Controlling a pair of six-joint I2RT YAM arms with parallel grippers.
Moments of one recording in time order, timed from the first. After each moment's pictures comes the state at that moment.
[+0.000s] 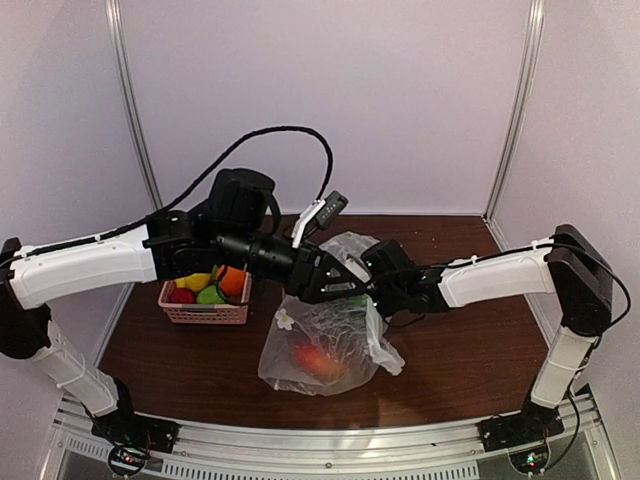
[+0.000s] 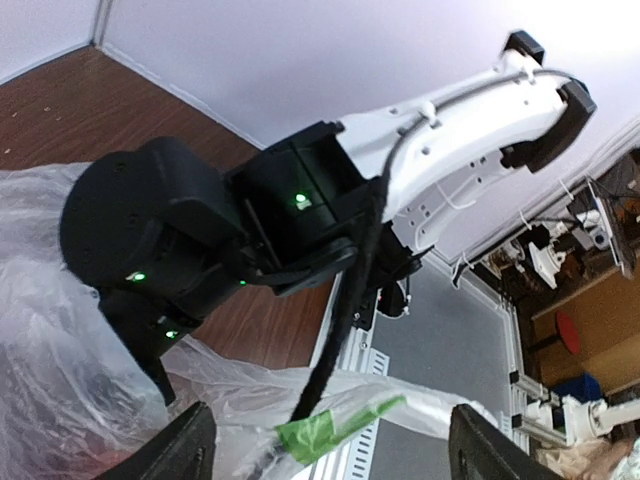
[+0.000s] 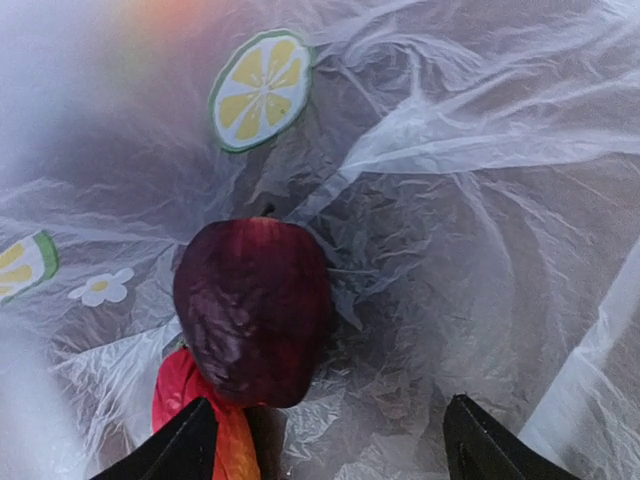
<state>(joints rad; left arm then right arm) -1.05 1.49 1.34 -0.26 0.53 -0.41 0.87 1.77 1.05 -0.03 -0.18 0.30</state>
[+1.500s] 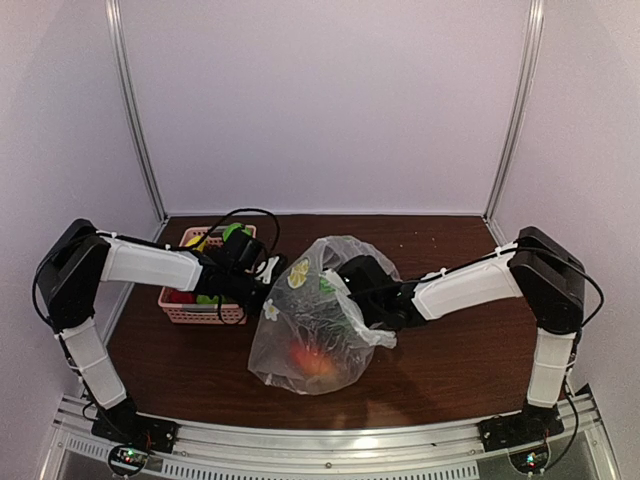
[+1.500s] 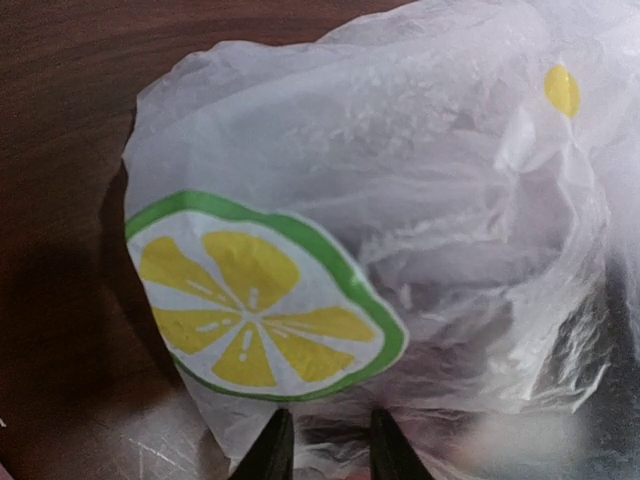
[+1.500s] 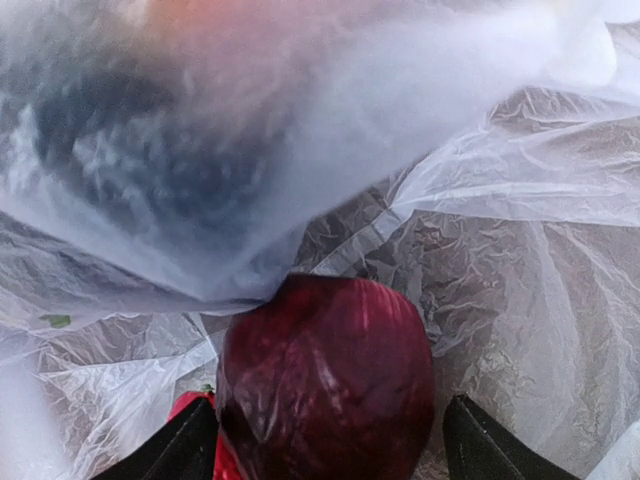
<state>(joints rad) -0.68 1.76 1.01 -0.14 0.39 -0.54 0.94 1.91 1.09 0.13 -0.13 0.36</state>
